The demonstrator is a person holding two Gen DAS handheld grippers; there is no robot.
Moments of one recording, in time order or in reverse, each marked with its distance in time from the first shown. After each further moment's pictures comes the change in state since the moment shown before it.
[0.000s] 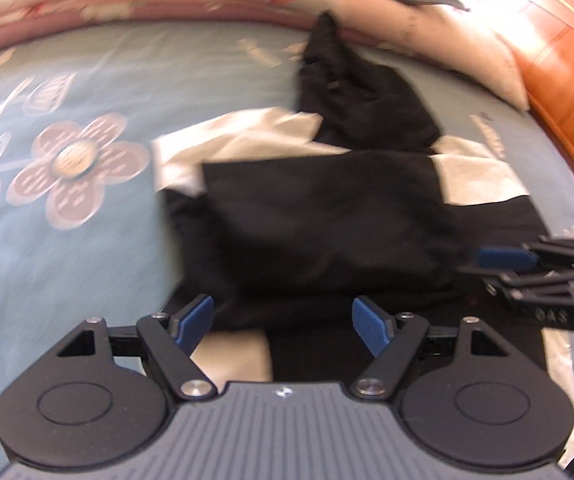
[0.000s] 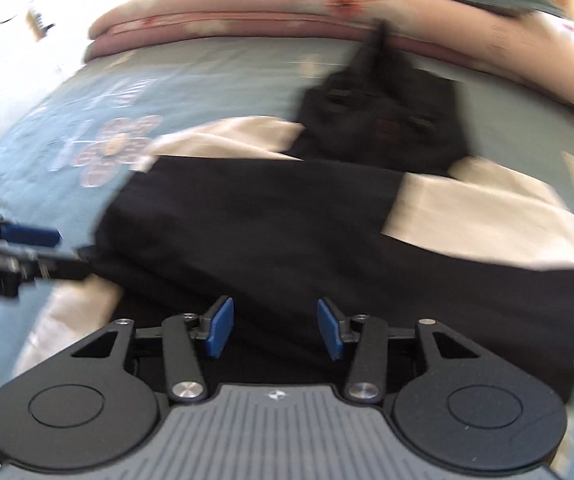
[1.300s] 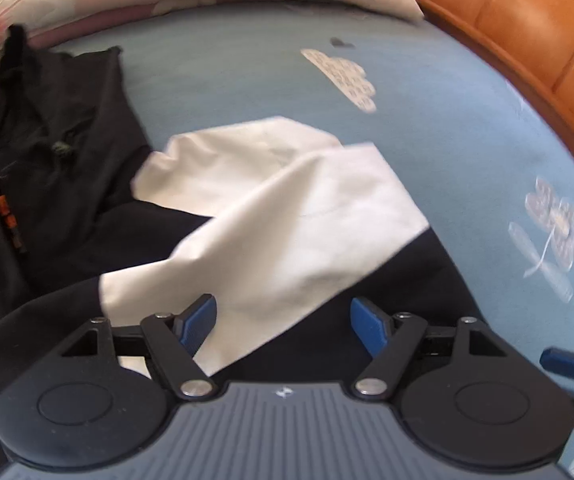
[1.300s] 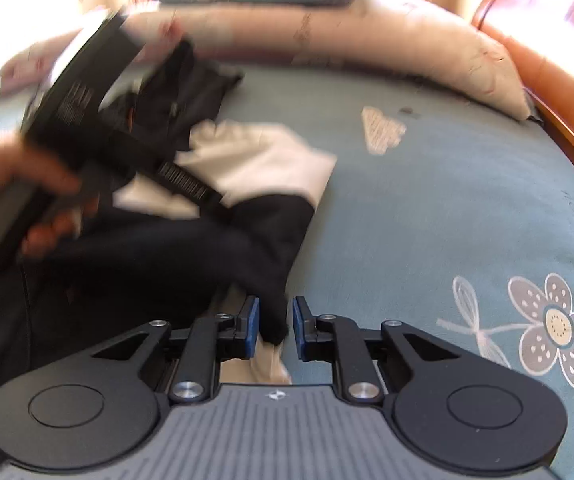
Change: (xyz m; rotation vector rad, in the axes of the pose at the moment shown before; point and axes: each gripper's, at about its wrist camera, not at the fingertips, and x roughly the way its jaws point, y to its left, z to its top) left arm 0.196 -0.257 0.103 0.243 0.086 -0.140; right arm -0.068 -0.205 -0.083 0.105 -0.157 -0.157
